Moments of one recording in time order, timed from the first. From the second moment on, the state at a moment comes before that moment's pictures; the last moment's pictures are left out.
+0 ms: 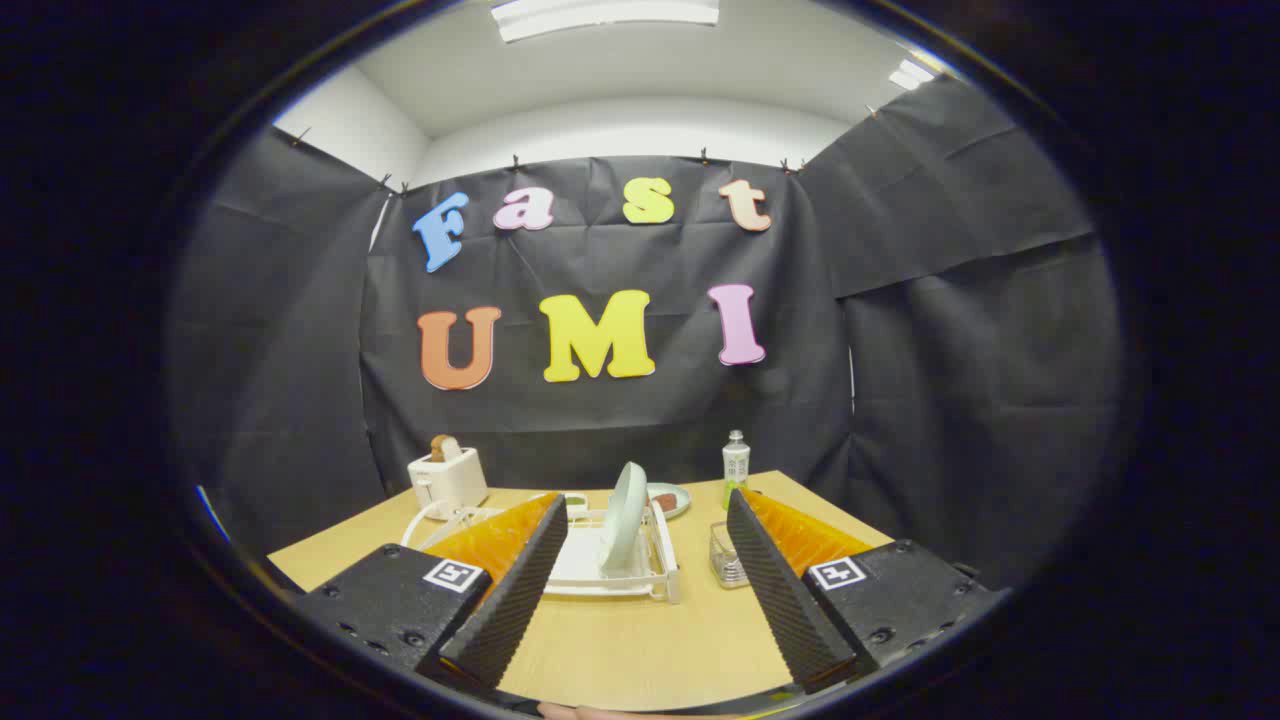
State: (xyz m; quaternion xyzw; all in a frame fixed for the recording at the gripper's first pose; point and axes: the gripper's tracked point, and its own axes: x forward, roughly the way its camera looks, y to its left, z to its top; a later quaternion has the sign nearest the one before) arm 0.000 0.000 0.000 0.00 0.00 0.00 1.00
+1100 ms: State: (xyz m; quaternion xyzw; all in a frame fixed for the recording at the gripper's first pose) arm 0.045 -0.018 0.016 -0.03 0.02 0.00 1.00
